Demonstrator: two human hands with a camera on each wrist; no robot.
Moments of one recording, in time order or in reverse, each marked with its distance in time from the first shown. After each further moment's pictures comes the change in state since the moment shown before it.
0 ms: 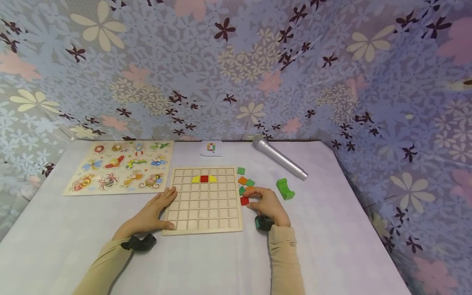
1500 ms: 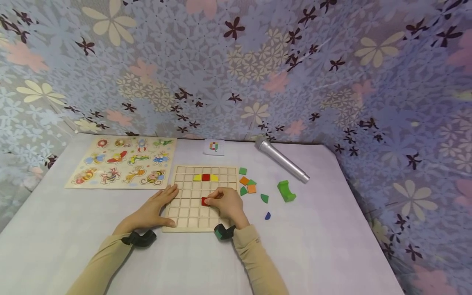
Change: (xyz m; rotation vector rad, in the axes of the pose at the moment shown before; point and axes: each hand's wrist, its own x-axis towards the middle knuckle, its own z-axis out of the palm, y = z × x) left_hand 0.002 -0.002 0.002 0.001 -0.002 -0.029; right_hand 0.019 -0.065 0.096 -0.089 0.106 -0.092
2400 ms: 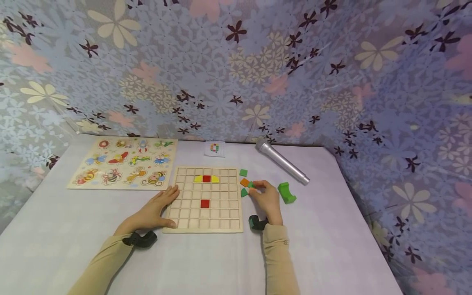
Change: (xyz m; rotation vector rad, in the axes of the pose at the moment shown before) left_hand 0.002 0.002 0.000 0.002 -0.005 -0.021; right_hand 0.003 0.057 -0.082 0.041 0.210 0.171
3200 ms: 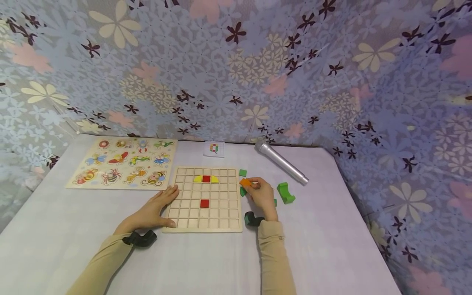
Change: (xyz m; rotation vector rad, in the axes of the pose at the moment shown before) left_hand -0.001 -0.001 0.001 0.005 0.016 0.029; right_hand 0.008 -0.007 0.007 0.075 -0.031 0.012
